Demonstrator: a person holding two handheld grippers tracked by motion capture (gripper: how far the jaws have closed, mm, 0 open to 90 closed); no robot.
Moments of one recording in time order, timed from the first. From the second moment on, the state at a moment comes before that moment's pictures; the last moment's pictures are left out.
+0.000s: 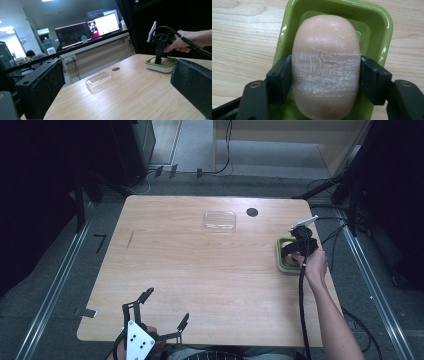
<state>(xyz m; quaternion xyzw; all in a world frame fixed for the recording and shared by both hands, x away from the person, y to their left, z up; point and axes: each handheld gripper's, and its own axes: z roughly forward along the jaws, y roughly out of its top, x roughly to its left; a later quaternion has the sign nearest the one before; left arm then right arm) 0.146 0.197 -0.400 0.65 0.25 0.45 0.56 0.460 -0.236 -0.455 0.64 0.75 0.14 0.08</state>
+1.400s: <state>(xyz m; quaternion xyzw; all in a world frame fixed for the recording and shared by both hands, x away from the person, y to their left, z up) 0.144 0.198 -0.400 0.65 0.25 0.46 0.56 0.453 -0.227 -0.440 0.62 0.77 0.11 0.08</state>
